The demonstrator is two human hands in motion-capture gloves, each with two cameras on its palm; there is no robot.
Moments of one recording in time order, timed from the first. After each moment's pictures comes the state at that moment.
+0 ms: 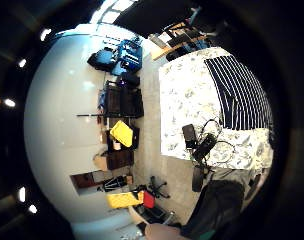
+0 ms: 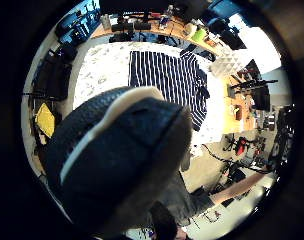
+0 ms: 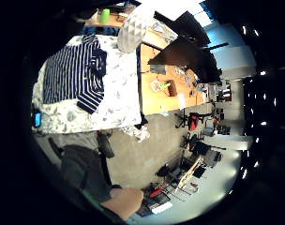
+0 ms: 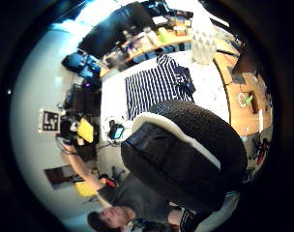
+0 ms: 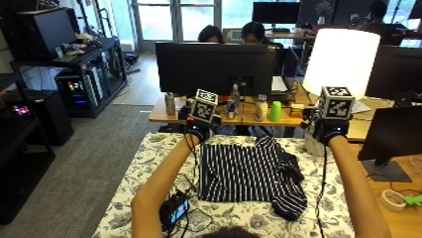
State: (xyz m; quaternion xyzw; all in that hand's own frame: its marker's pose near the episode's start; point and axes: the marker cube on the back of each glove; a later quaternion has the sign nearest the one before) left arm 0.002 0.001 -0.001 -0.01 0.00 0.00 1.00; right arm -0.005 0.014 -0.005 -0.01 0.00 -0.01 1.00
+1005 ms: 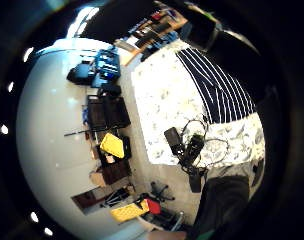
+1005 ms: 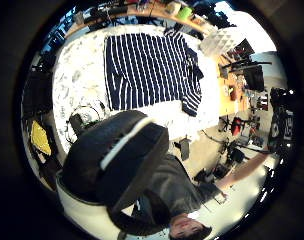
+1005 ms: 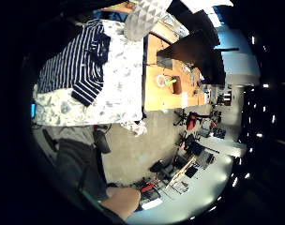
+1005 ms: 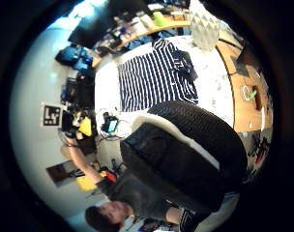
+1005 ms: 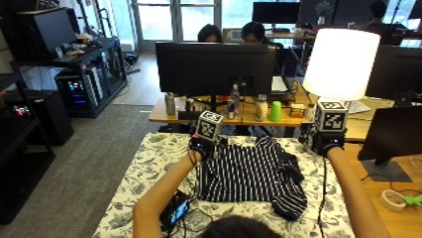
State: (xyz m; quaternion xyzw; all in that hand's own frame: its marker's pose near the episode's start) left arm 0.056 -0.009 0.081 -0.05 0.05 0.14 0.99; right arm 0.001 -0.006 0.064 -0.06 0.00 -0.03 1.00
